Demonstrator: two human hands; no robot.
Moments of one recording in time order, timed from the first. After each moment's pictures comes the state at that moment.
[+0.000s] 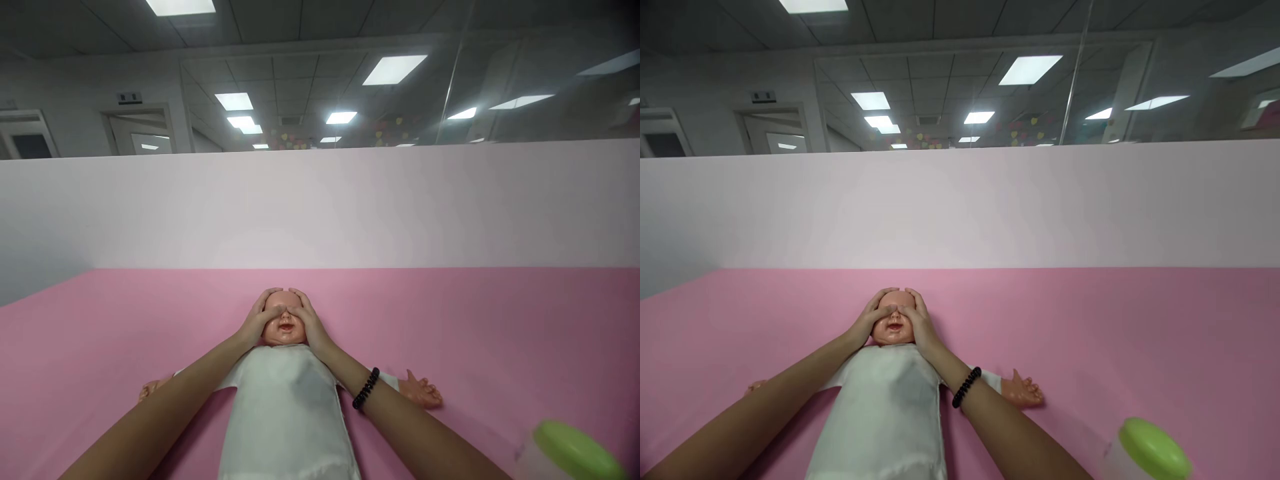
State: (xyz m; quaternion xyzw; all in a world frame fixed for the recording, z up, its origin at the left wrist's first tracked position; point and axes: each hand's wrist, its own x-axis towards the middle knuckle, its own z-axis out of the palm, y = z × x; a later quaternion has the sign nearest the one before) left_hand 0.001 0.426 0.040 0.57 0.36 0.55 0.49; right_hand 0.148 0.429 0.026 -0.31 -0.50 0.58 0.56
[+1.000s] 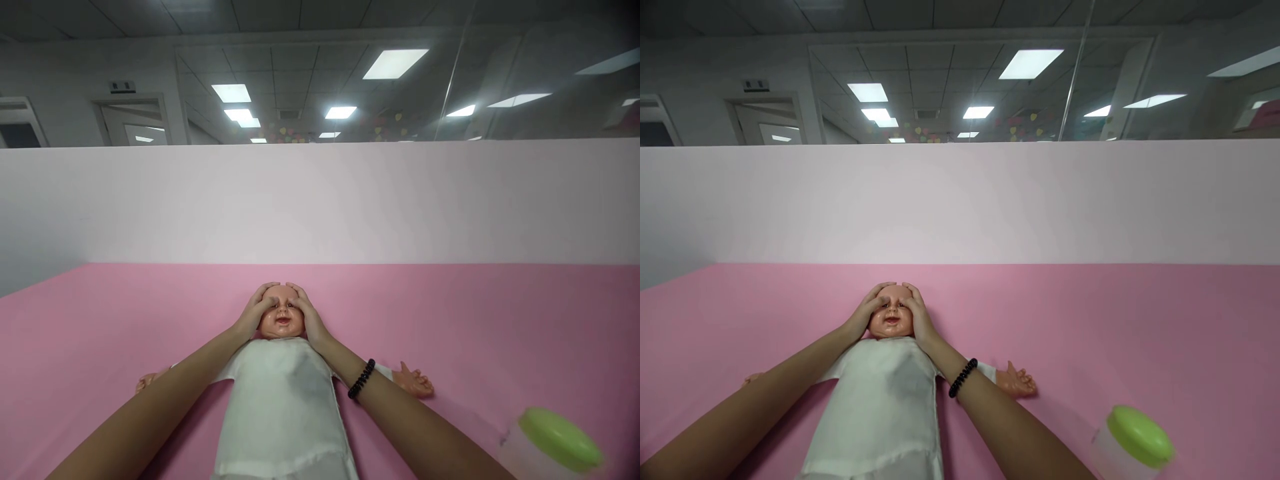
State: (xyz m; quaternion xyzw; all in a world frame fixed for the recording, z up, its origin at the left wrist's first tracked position) left_hand -0.002 0.436 0.032 0.57 0.36 0.55 0.49; right_hand 0.151 0.427 0.028 -0.29 -0.49 0.60 0.56
